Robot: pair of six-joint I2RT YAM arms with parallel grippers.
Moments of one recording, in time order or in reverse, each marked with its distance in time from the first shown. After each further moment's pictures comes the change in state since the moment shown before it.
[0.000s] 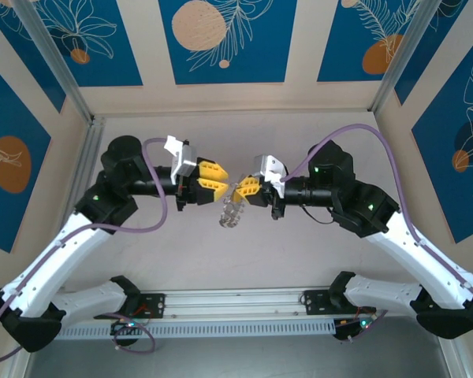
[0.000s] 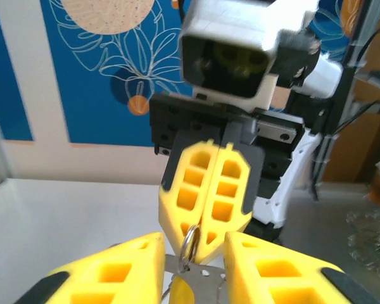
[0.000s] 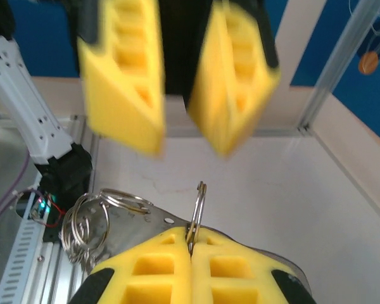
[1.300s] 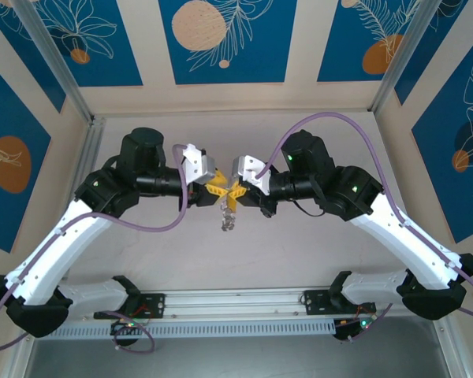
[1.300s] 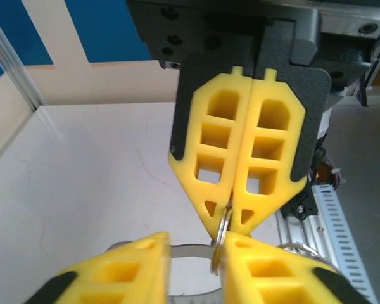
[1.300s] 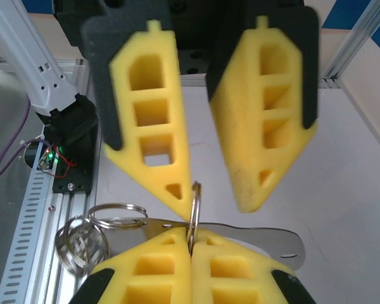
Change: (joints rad) left arm -0.040 0.109 0.147 -0.418 -0.161 0.343; right arm 0.050 0.162 0.187 -0.236 0.042 -0.092
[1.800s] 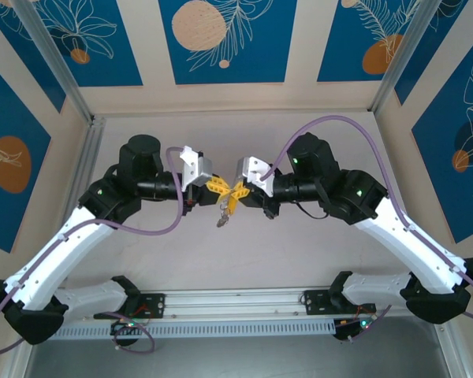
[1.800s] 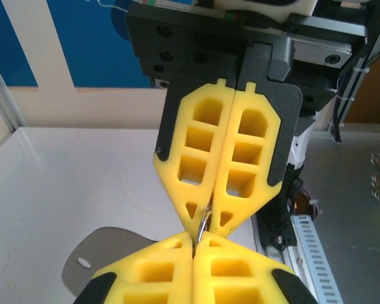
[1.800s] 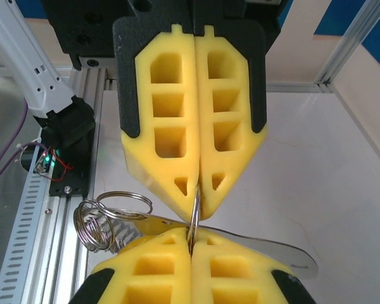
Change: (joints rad) left arm 0.001 -0.072 -0.165 0.250 0.096 -0.180; right arm -0.002 -0.049 -0.051 0.045 -0.001 0.010
